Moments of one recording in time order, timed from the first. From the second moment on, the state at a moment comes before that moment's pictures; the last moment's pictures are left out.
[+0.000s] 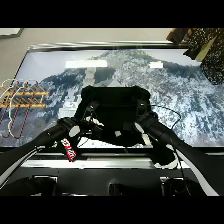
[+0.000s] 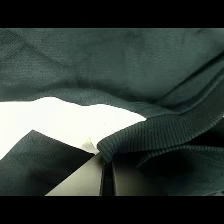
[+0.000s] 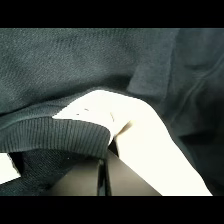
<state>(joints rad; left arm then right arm) -0.67 -1.34 0.85 1.42 -0.61 -1.63 0.63 -1.29 0.91 -1.71 0.97 2.40</state>
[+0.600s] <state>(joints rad) -0.56 -1.33 1.34 1.38 -1.12 -1.59 0.63 -1.25 1.27 -1.76 1.29 2.31</state>
